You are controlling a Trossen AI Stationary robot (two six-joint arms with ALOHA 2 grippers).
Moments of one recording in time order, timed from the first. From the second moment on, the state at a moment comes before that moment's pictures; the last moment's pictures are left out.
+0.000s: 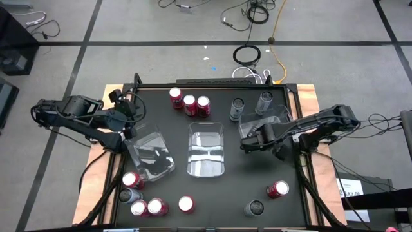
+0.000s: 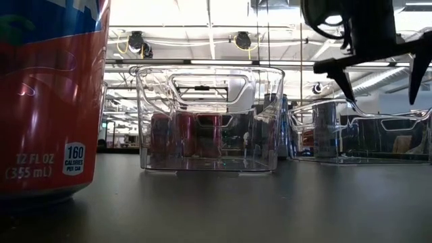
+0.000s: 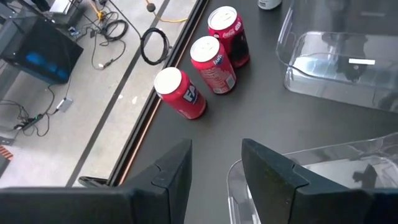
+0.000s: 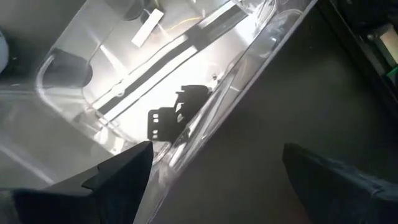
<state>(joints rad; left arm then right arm) -0.23 0.91 1.31 -1.45 -0.63 -0.34 0.17 1.50 1.09 -1.36 0.13 2.42</state>
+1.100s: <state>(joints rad) -0.23 0.91 1.31 -1.42 -0.62 -0.36 0.19 1.50 0.93 -1.01 0.07 2.31</state>
